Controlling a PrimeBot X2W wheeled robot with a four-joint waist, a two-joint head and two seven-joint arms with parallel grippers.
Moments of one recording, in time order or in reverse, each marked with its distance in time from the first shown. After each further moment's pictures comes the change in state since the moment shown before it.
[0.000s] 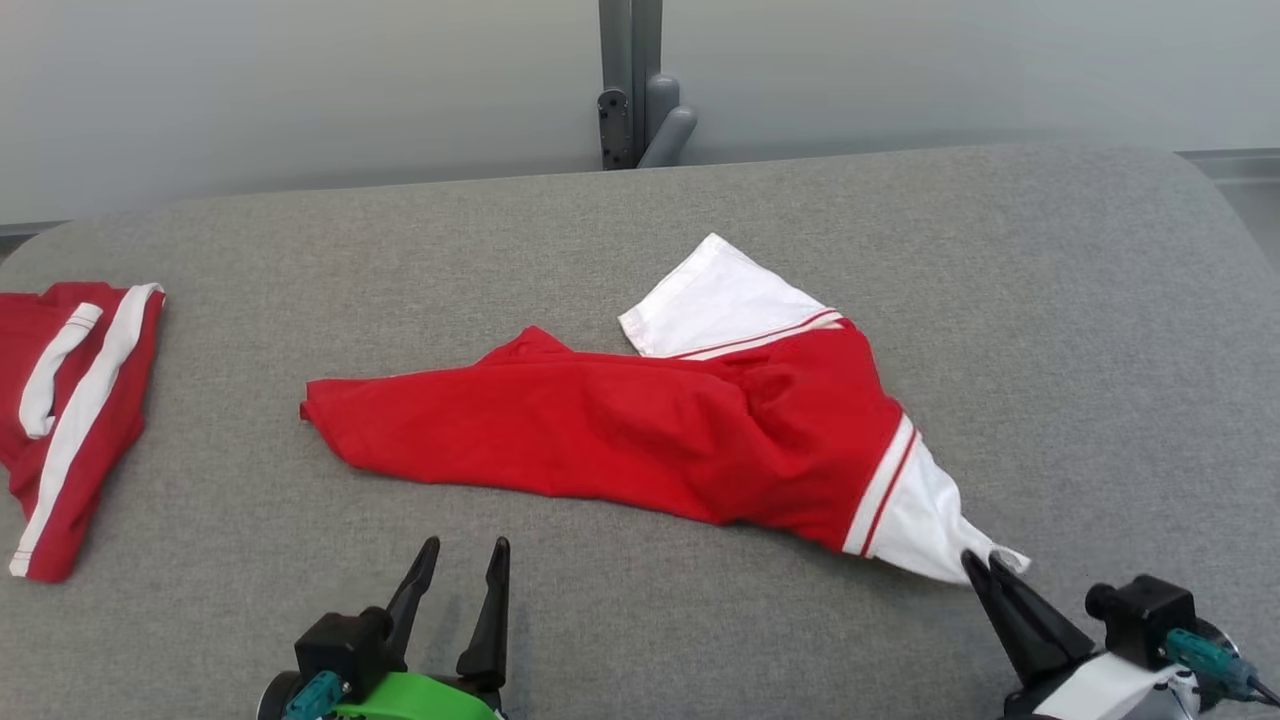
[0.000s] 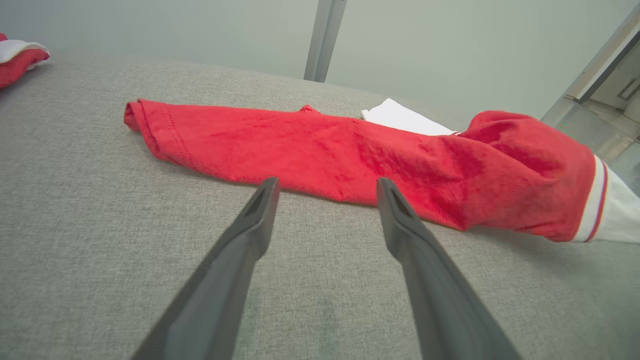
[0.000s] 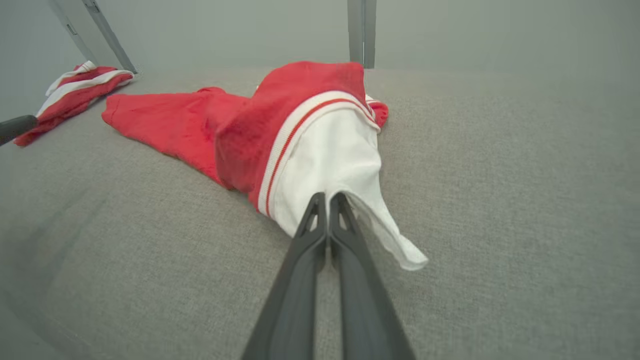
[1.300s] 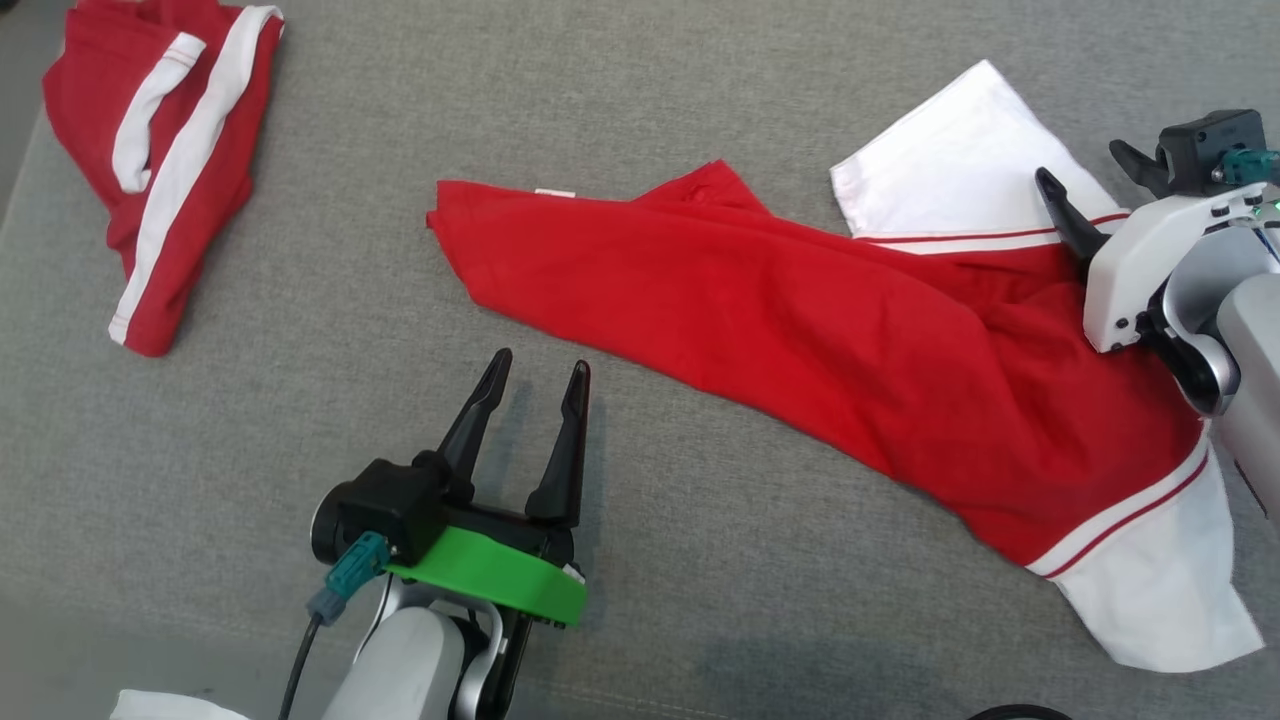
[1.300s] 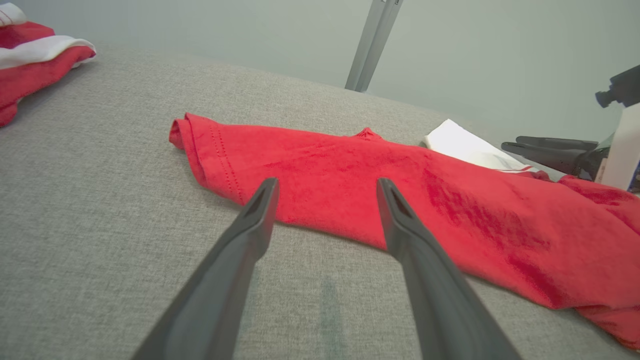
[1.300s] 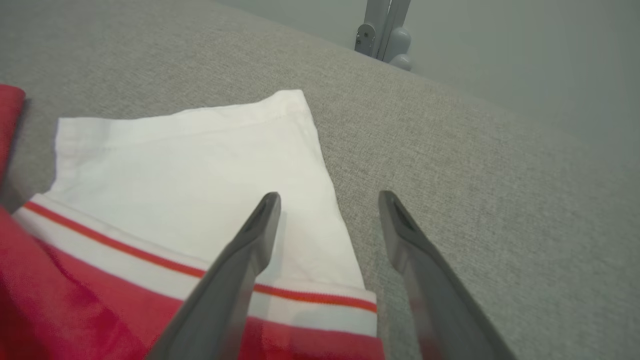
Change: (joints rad) left arm -0.218 0.001 -0.160 -0.150 -0.056 0.062 0.000; right arm -0.844 -0.082 0.156 0.525 0.040 0.000 0.251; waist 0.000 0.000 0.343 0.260
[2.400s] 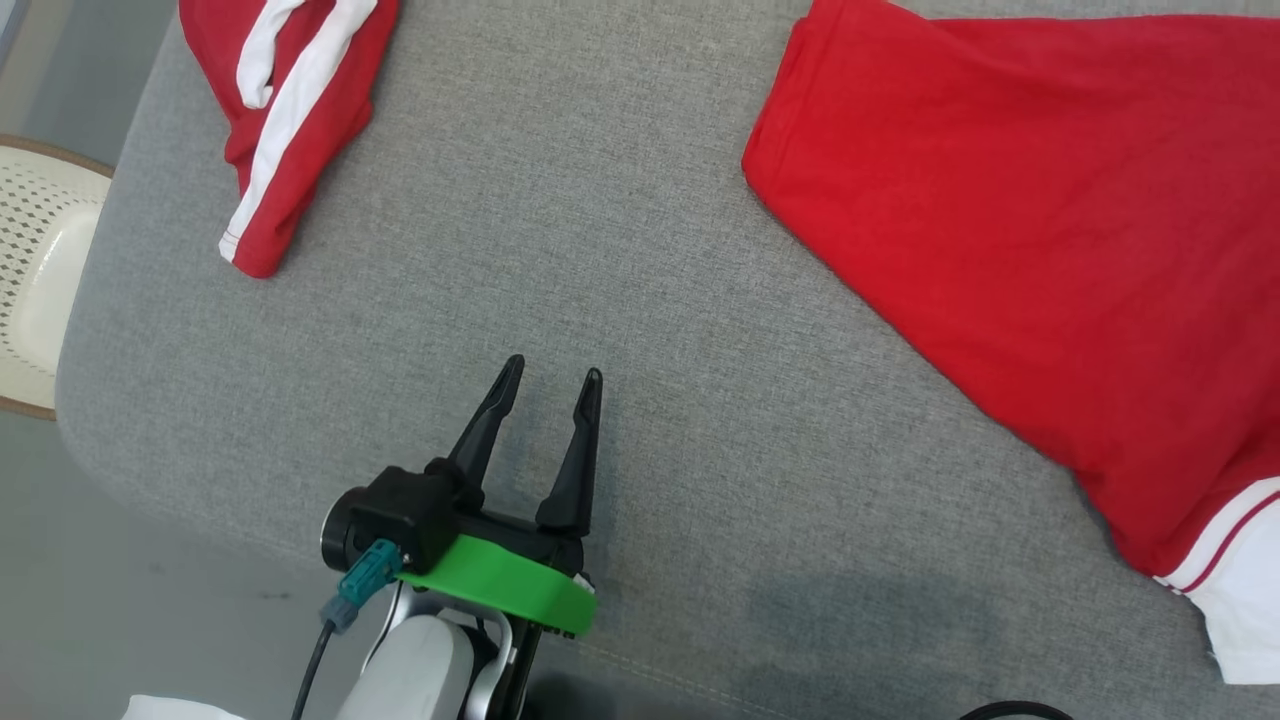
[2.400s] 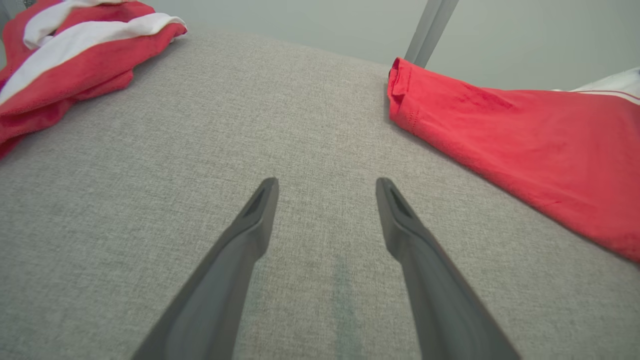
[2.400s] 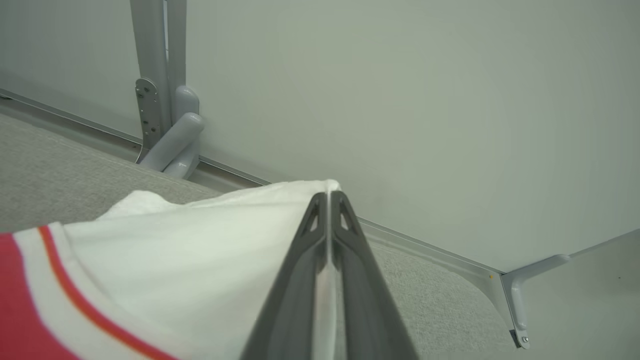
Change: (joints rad) left arm 0.004 0.000 -0.027 -0.021 -0.008 0.015 0.000; right arm -0.415 -0.284 -0.167 0.540 -0.269 0.000 -0.239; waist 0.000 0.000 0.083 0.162
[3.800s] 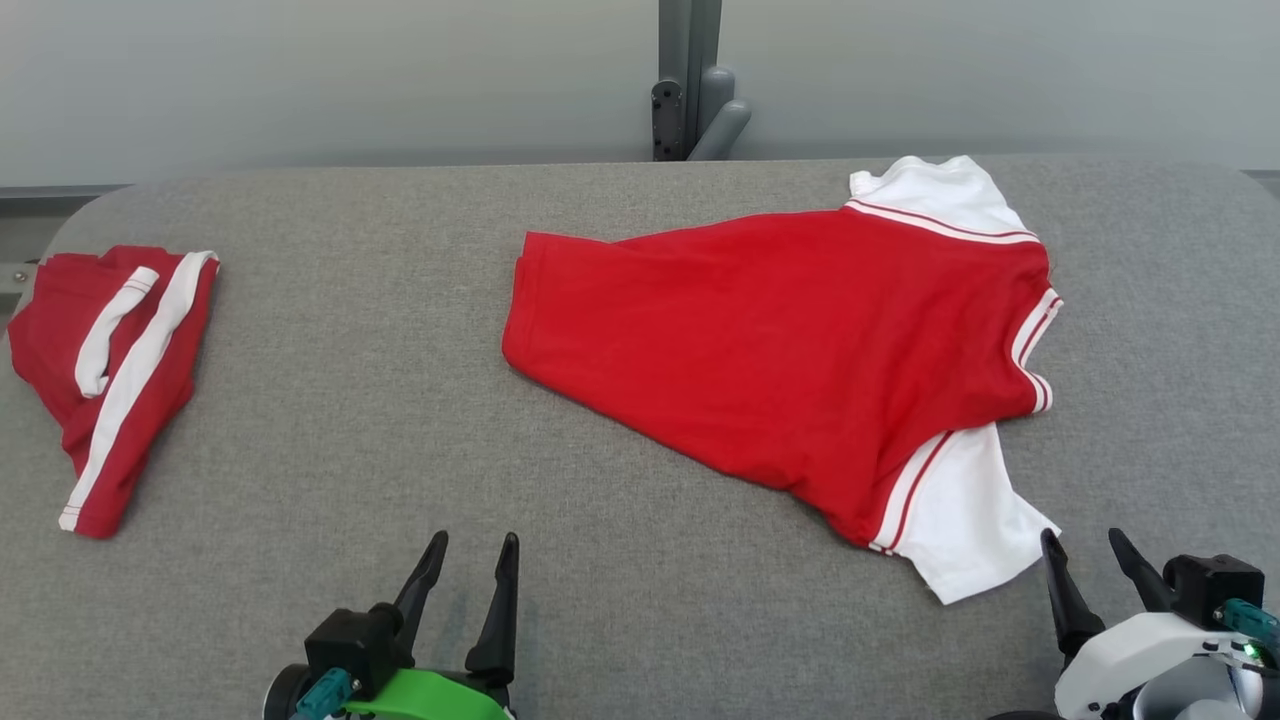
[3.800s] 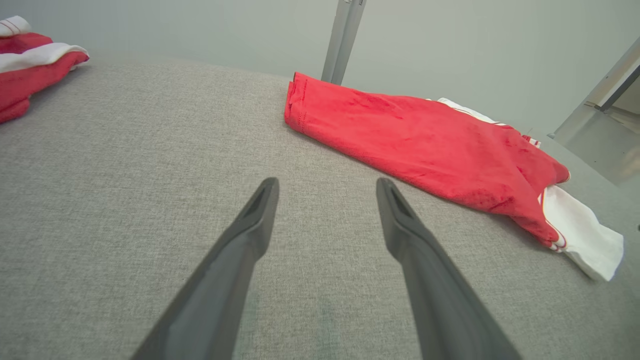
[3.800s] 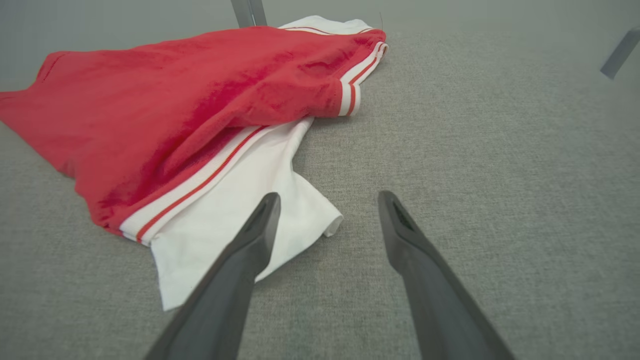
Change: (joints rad) left arm 0.212 -0.001 0.166 0.154 0.073 -0.062 0.000; right arm 1.169 0.550 -0.334 -0.721 0.091 0.000 -0.012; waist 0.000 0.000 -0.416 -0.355
